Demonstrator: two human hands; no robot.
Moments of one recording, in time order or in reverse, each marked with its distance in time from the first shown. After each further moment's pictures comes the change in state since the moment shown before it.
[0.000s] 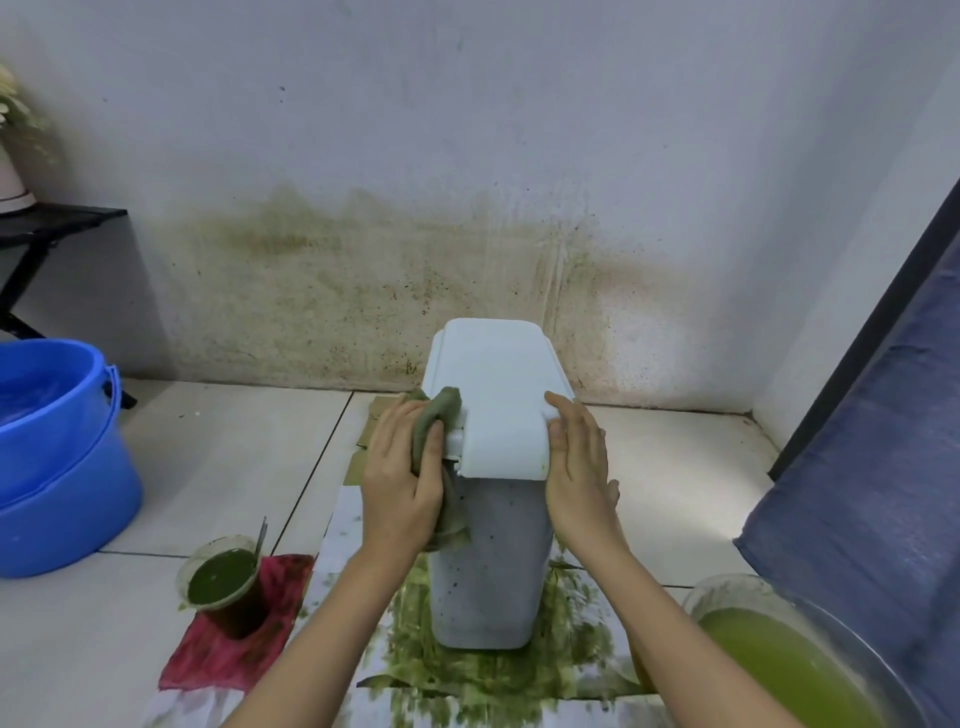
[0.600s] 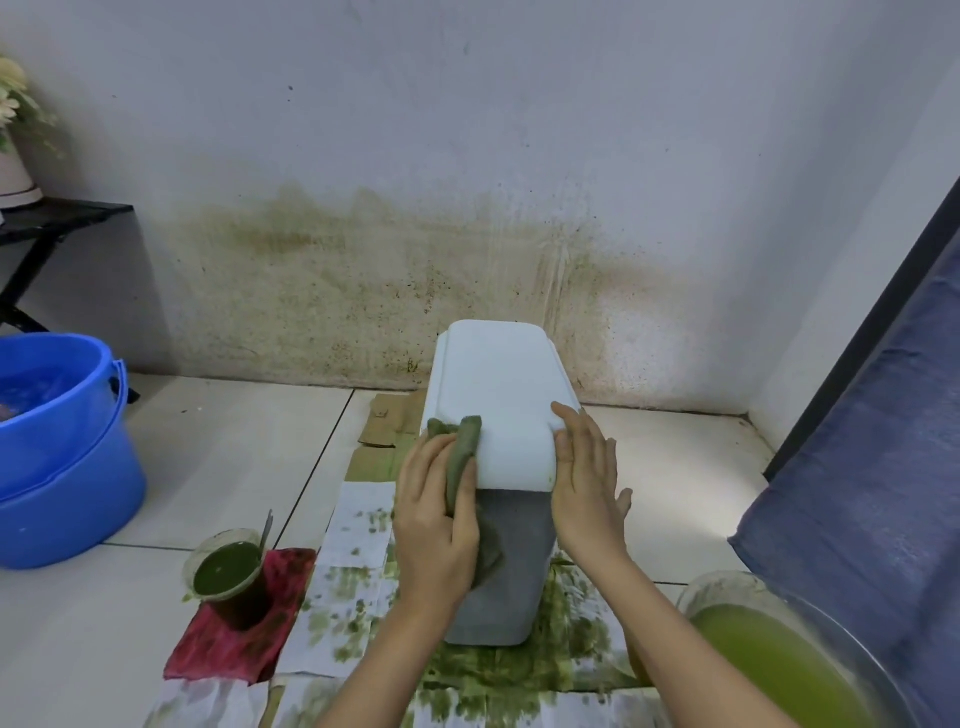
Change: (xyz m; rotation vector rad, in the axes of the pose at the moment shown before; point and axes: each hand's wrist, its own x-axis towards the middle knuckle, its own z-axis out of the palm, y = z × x) left_hand -0.042 0.022 0.007 -0.038 0.001 -0.099; right_hand -0.017 -0.001 -0.006 -0.072 -0.014 0.052
